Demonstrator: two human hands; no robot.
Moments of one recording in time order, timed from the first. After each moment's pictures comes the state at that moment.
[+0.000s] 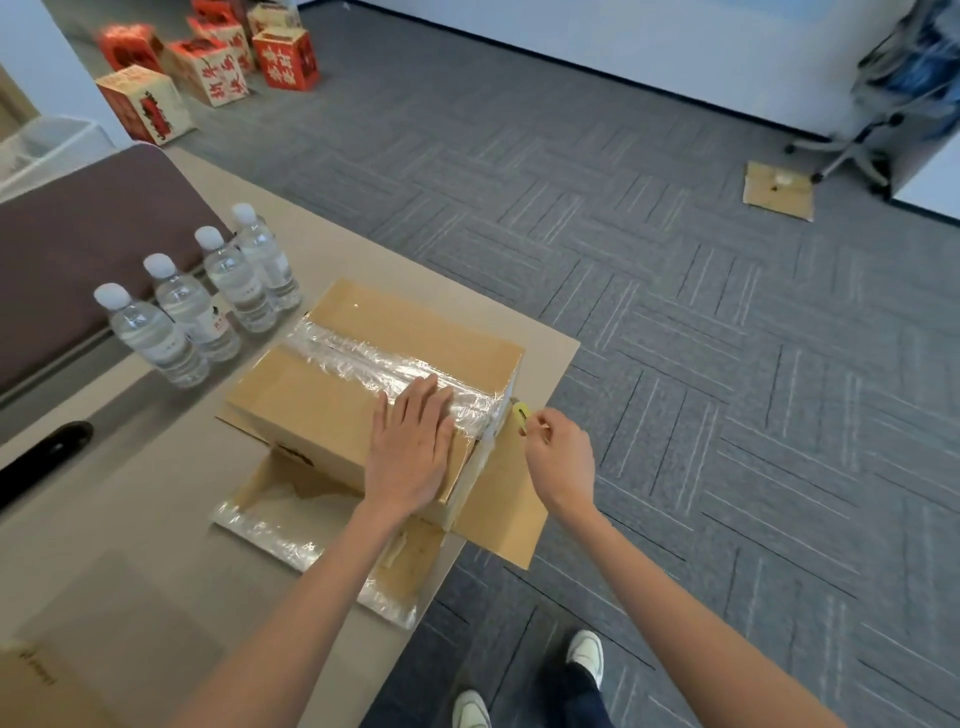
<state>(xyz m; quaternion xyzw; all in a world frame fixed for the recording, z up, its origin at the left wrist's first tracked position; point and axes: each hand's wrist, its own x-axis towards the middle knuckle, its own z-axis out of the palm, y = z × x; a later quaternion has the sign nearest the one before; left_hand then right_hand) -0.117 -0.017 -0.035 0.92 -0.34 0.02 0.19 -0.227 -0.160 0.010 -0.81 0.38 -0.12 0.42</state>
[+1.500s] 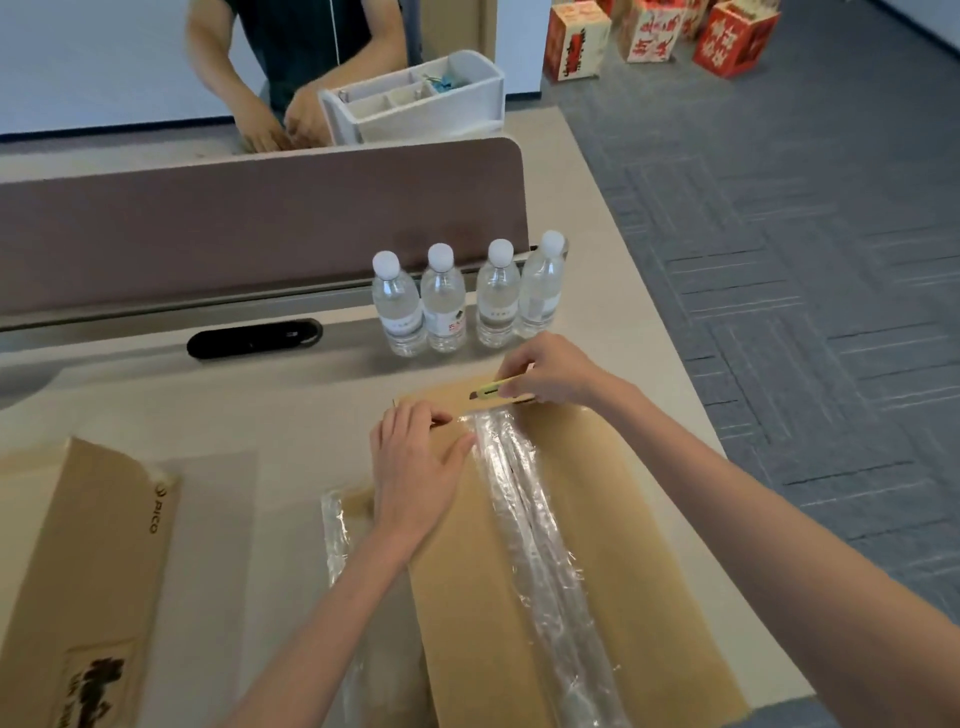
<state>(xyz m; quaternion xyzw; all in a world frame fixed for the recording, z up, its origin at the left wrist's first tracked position) 0.030 0.048 -0.025 0.93 0.15 0.15 0.31 0.190 -0.093 0.029 -0.88 -0.24 0.29 0.30</state>
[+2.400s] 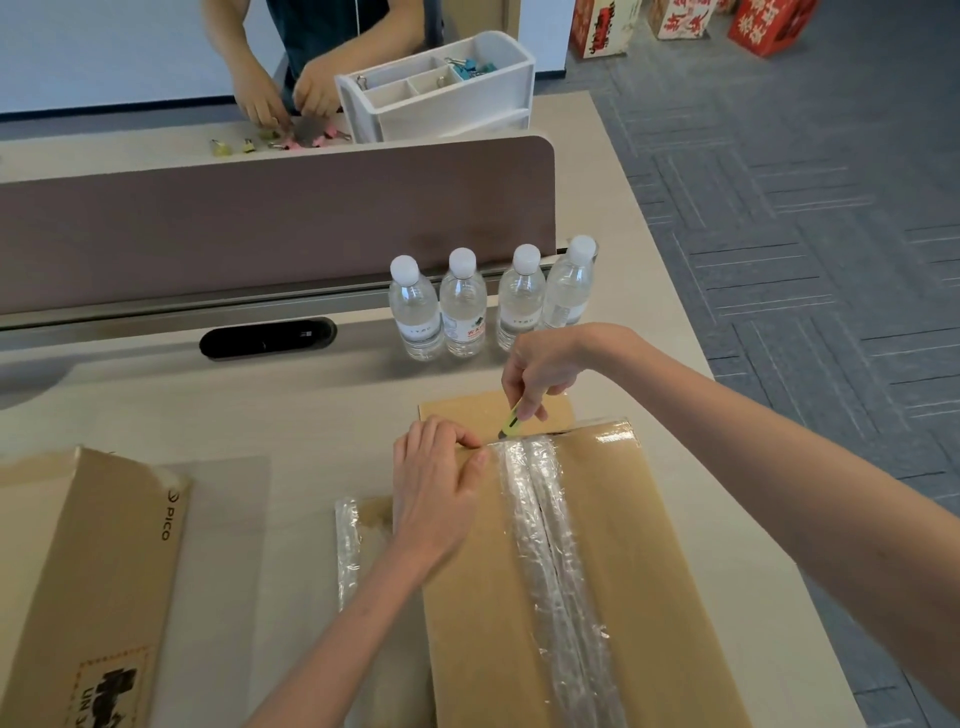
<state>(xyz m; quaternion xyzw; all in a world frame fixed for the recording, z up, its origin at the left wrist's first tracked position) 0.037 0.050 -0.024 0.93 0.13 0.11 0.33 0.240 -0.048 0.048 -0.78 -0.33 0.52 0.07</state>
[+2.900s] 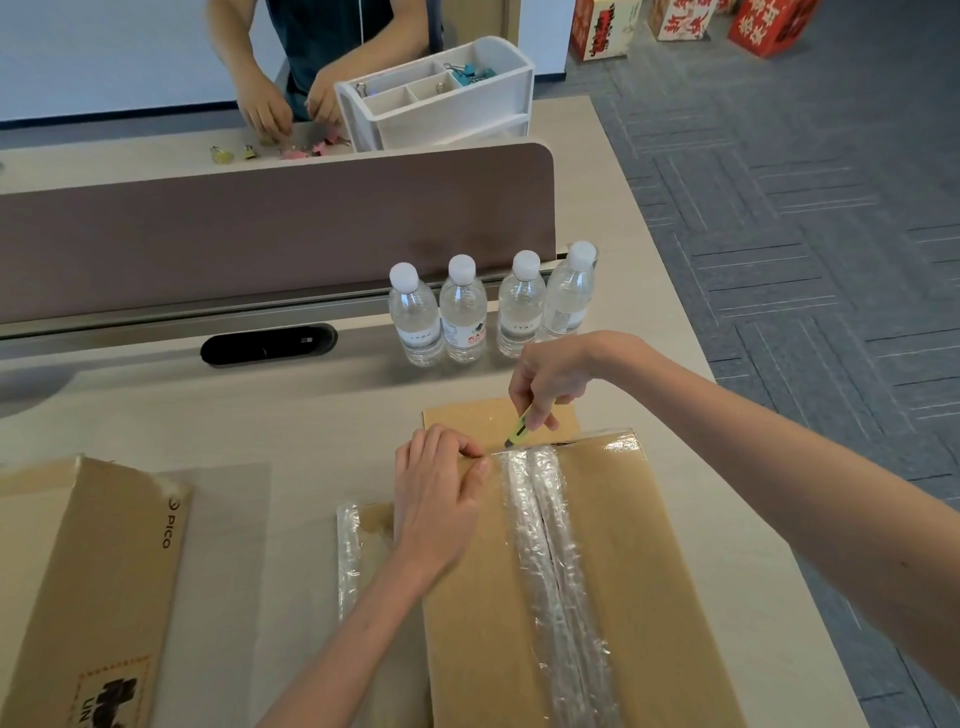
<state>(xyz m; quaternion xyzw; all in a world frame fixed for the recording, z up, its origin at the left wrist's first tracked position) 0.037 0.051 -0.029 0.93 0.13 0.10 0.32 0.242 -0.054 0.047 -0.78 -0.33 0.54 0.05</state>
